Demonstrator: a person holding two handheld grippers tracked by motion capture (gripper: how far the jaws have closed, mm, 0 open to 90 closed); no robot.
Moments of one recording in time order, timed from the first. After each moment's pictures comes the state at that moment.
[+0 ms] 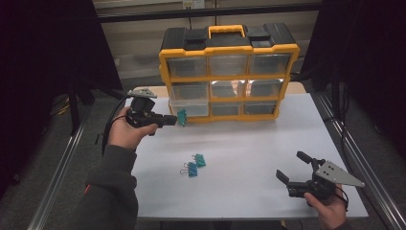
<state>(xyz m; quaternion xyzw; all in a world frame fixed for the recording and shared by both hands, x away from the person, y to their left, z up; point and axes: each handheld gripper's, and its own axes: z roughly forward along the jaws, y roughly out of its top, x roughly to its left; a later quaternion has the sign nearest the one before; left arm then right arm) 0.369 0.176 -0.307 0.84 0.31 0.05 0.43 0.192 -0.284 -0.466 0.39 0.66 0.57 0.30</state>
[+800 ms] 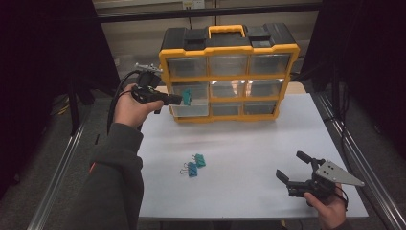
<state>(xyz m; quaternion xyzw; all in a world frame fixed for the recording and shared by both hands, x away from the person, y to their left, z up) 0.408 0.155 -0.273 0.84 0.33 0.06 0.43 0.194 -0.285 -0.467 0.39 0.66 0.57 0.29</state>
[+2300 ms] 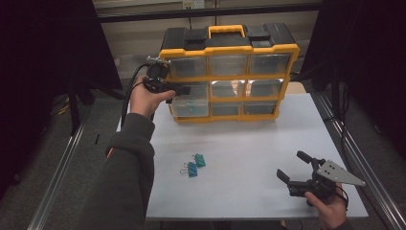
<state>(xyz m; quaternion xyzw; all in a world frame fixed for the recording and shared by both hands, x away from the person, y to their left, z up) 0.447 0.137 -0.288 0.82 0.35 0.09 0.45 0.194 -0.287 -0.468 0.39 0.65 0.58 0.29</state>
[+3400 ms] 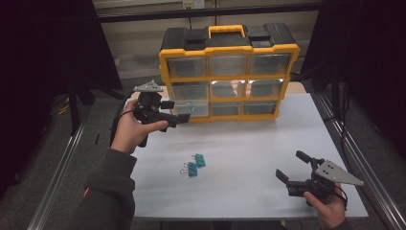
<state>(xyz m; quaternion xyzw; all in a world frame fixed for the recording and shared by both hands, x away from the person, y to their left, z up) 0.376 0.159 -0.314 0.82 0.30 0.07 0.48 0.196 -0.285 -0.469 0.39 0.66 0.58 0.29</state>
